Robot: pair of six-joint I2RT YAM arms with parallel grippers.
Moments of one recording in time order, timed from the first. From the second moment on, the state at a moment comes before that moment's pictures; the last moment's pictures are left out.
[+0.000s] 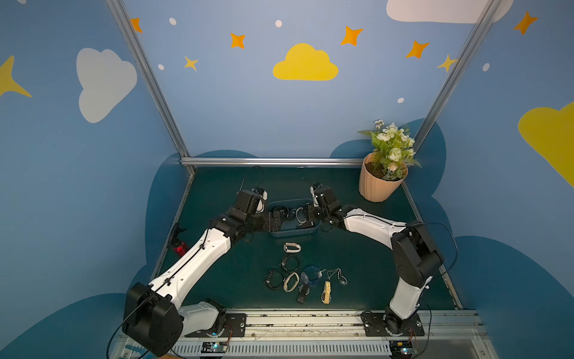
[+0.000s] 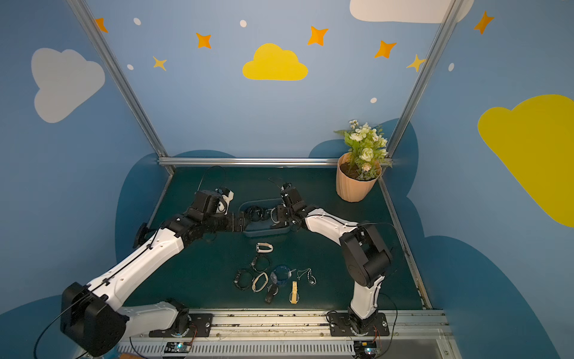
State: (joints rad) left arm -0.44 1.25 1.03 -0.56 0.15 -0.41; right arm 0.66 1.80 1.23 -0.19 0.06 0.38
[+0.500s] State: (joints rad) left arm -0.44 1.27 1.04 -0.58 0.14 -0.41; right arm 0.66 1.54 1.04 -0.20 0.08 0.36
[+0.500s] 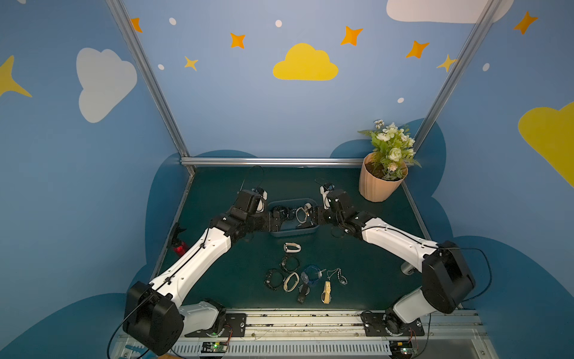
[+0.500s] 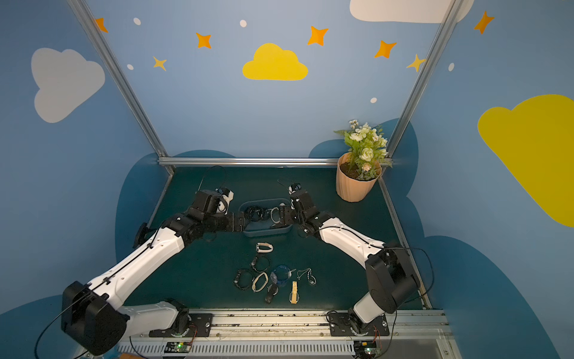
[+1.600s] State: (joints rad) left arm -0.83 1.16 0.85 -0.72 0.00 -1.03; right arm 0.66 1.44 0.92 -0.20 0.17 0.37
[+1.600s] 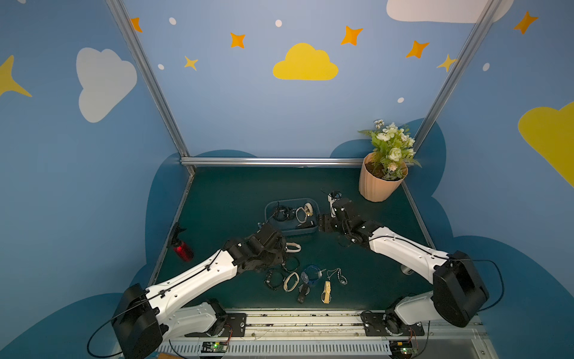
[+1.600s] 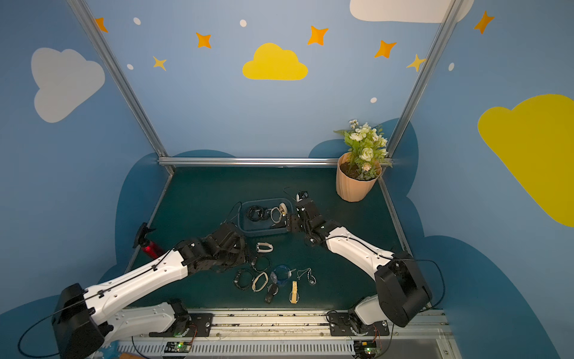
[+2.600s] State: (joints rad) left arm -0.95 1.38 0.77 -0.70 0.03 -1.11; right arm 0.66 1.43 0.89 -0.21 0.19 0.39
